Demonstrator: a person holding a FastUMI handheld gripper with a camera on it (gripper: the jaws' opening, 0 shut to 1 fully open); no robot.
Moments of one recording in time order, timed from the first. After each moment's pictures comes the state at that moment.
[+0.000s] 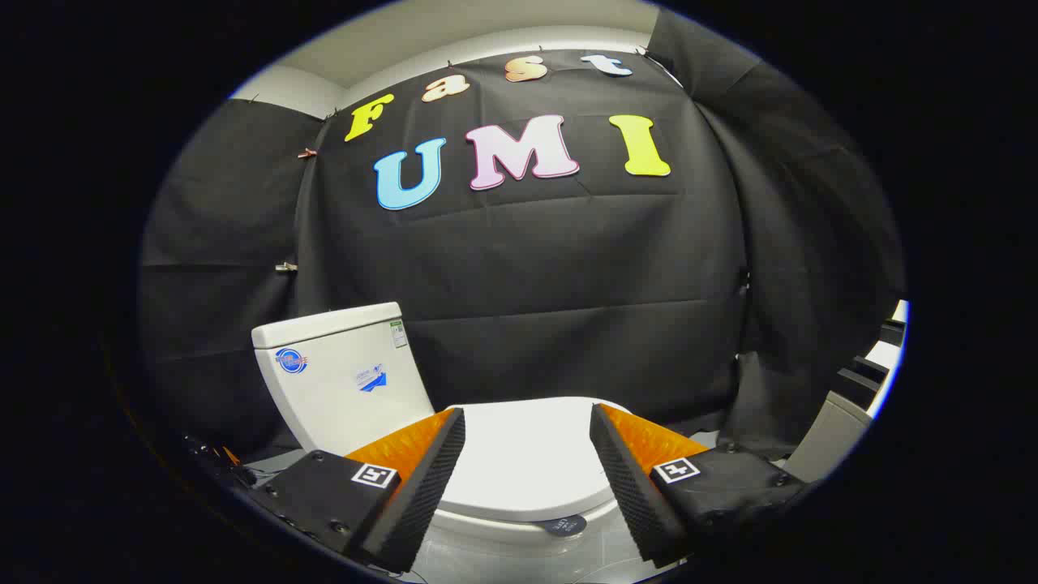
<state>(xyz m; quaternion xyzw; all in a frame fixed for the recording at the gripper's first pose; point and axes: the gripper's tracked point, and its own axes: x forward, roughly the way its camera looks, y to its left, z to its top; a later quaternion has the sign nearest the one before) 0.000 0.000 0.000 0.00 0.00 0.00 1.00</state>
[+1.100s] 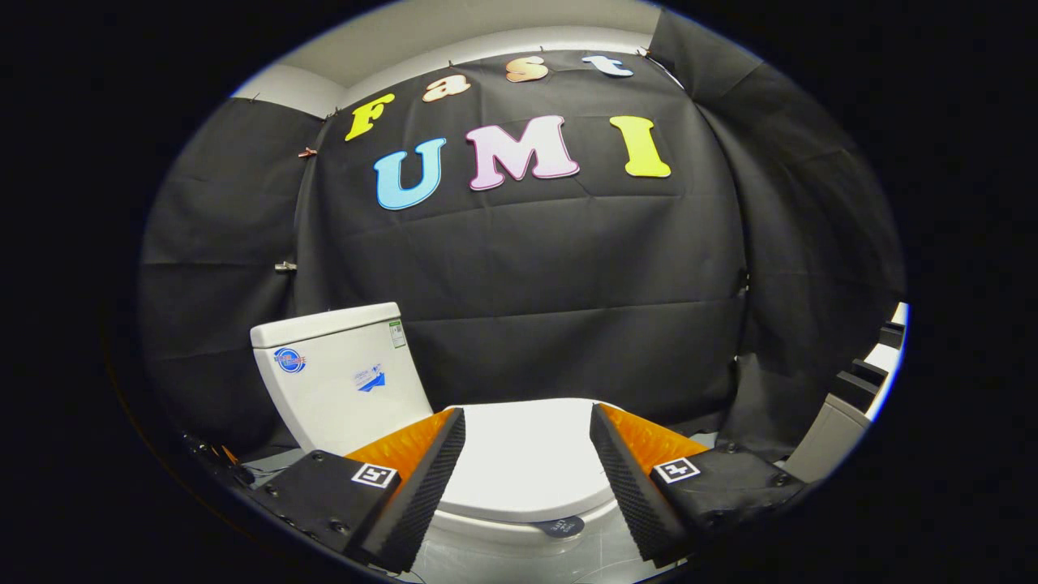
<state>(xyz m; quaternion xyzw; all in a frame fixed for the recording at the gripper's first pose) 0.001 -0.002 0.001 0.00 0.00 0.00 1.00</state>
